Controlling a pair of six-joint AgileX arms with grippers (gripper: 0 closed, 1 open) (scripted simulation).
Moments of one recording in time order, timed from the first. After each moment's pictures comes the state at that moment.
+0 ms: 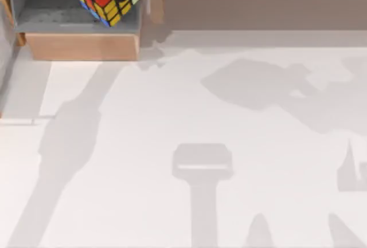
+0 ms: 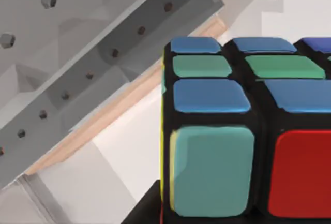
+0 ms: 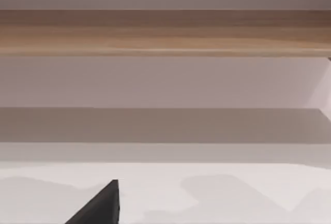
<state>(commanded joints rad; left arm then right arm) -0.40 2.21 2.46 -1.44 -0.13 0.37 0.00 0.00 0.00 0.00 0.00 0.00</state>
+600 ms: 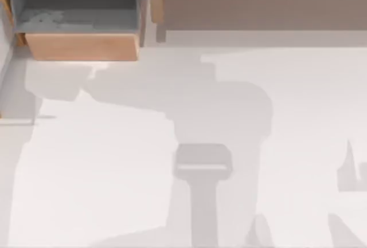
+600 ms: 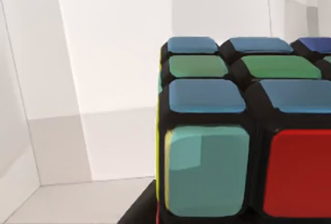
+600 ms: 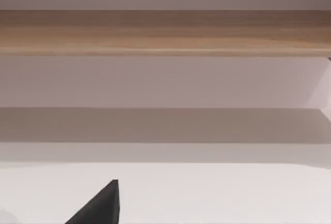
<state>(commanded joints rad) 0.18 2.50 2.84 -1.70 -0.03 0.36 0.00 0.00 0.00 0.00 0.00 0.00</state>
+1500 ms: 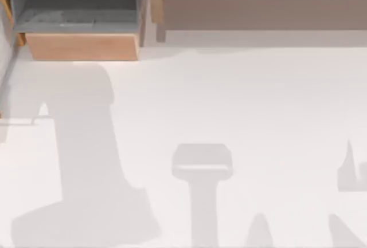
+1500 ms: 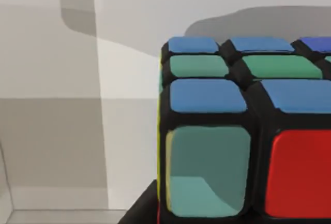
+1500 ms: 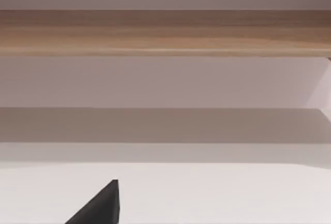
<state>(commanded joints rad) 0.33 2.77 2.90 -1.71 0.01 0.36 0.00 0.00 0.00 0.00 0.00 0.00</state>
